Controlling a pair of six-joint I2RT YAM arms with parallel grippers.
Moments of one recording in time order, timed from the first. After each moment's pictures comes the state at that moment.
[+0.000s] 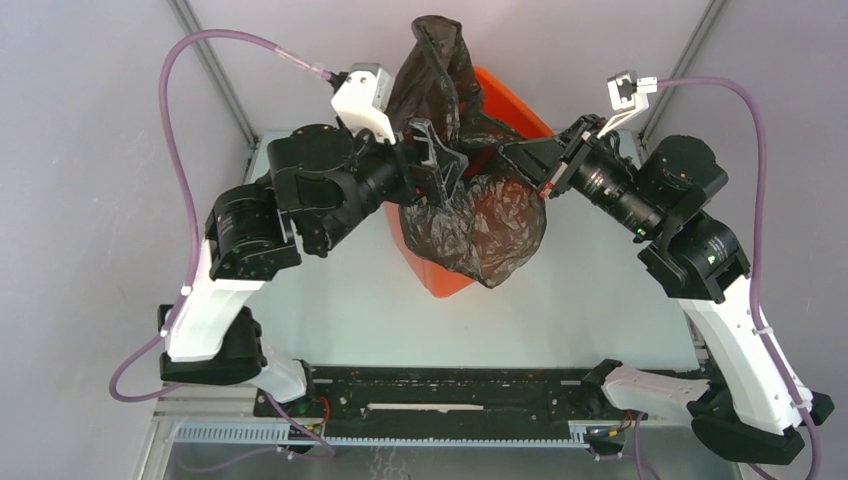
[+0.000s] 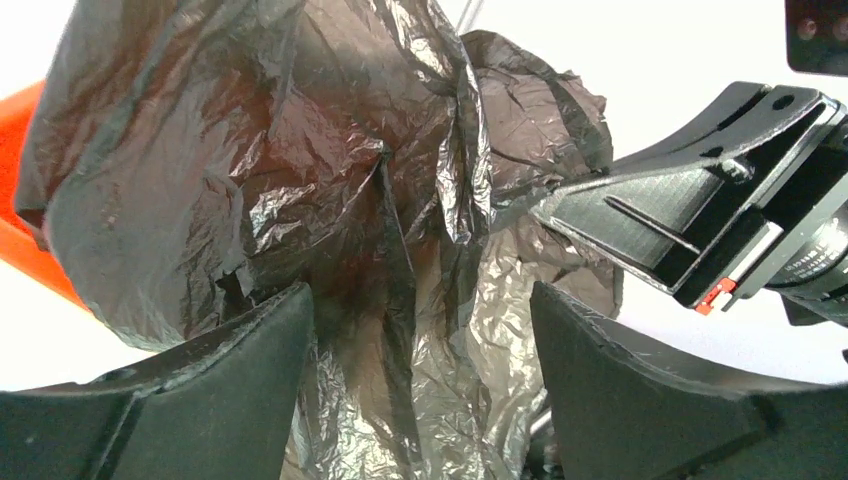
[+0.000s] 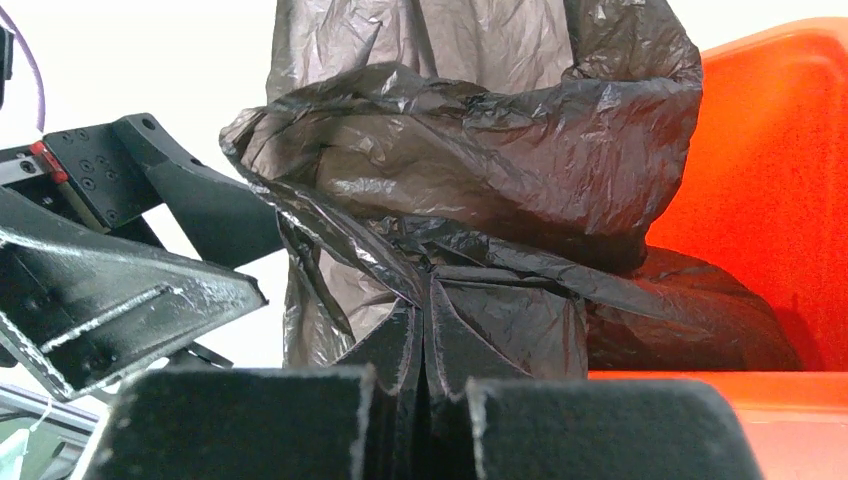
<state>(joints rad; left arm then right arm) -1.22 1.52 2.41 -1.03 -0.58 -0.46 0.66 1.09 1.68 -0.47 -0.14 0.56</state>
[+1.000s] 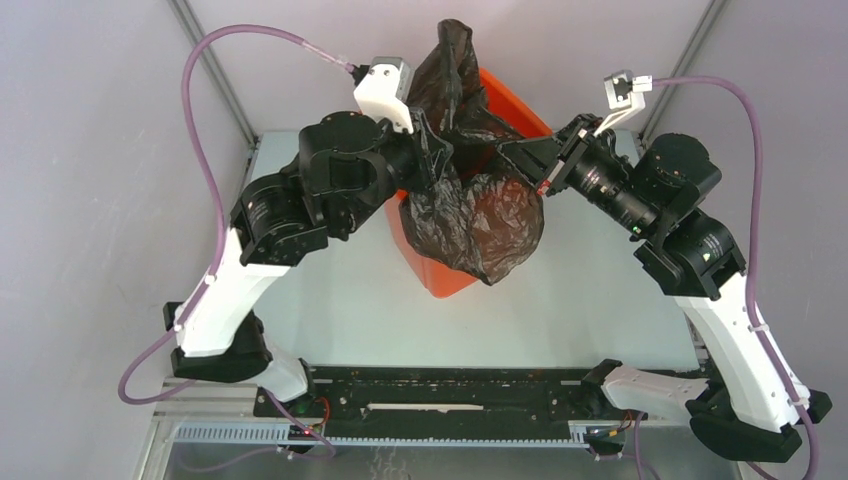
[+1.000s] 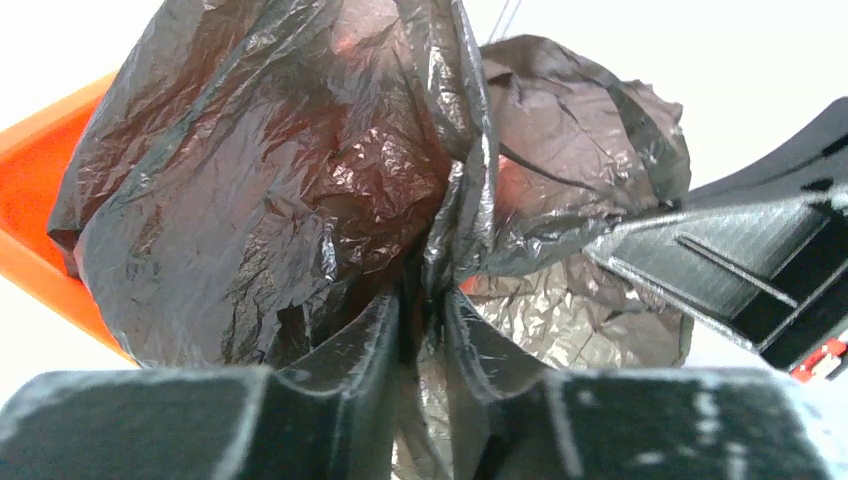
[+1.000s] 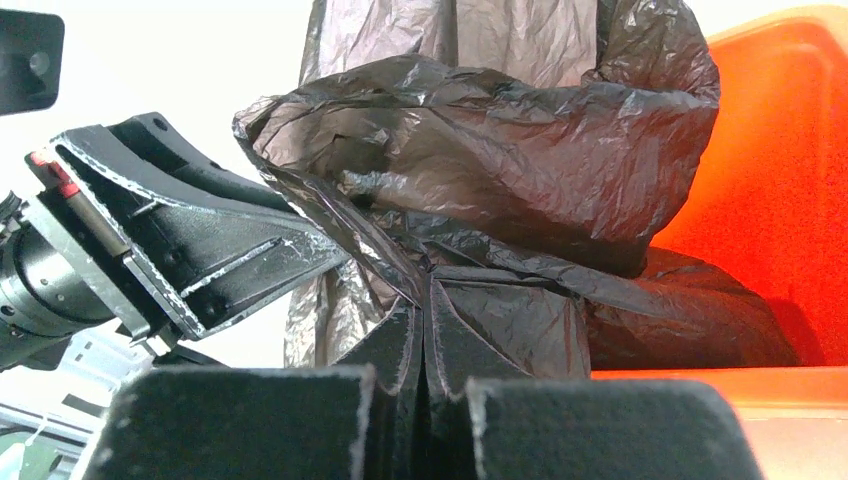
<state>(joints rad) -1.12 1.55 2.35 -0.97 -0.55 -0.40 0.65 1.10 1.68 -0.48 -0.12 0.58</state>
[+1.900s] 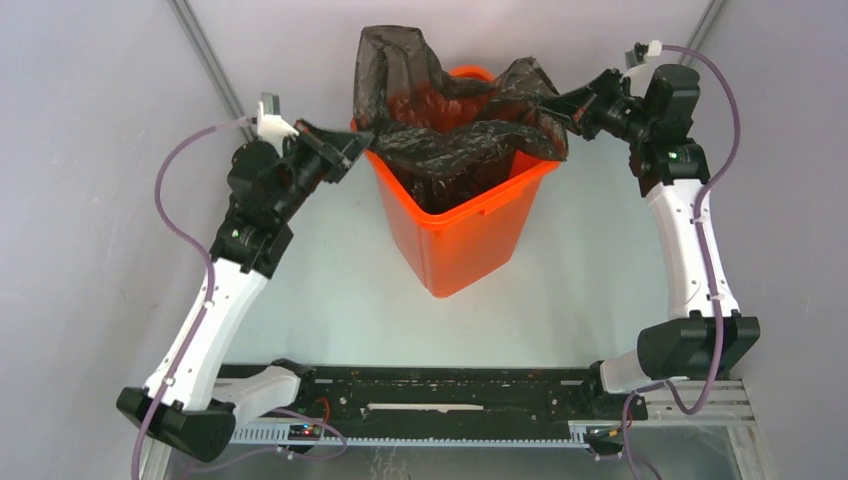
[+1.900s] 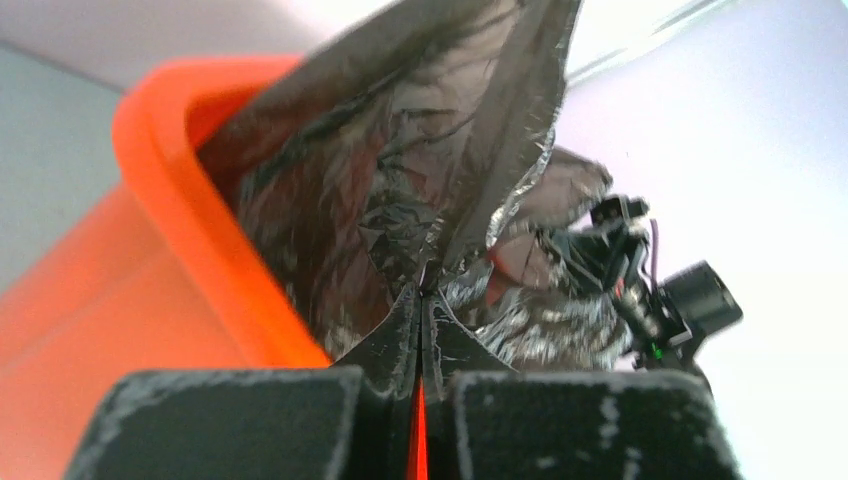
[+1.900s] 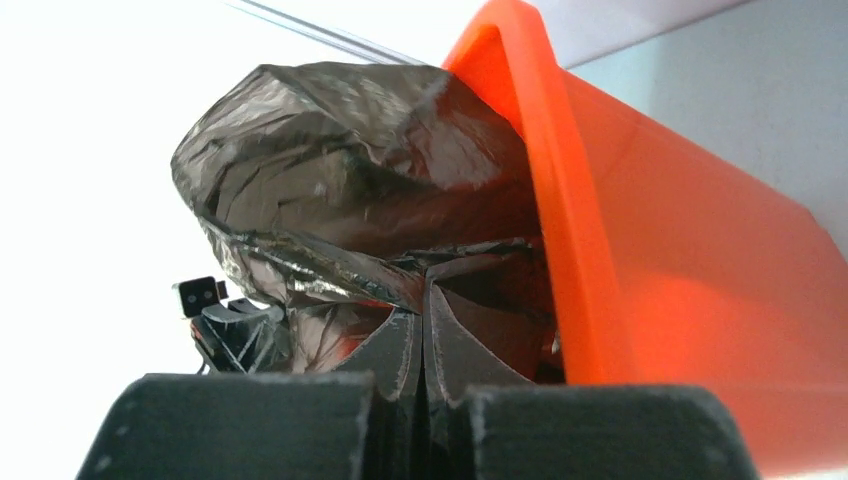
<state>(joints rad) -0.35 1.12 1.35 -0.17 0.12 -0.97 0.02 1.47 1.70 -0.32 -0.66 1.01</state>
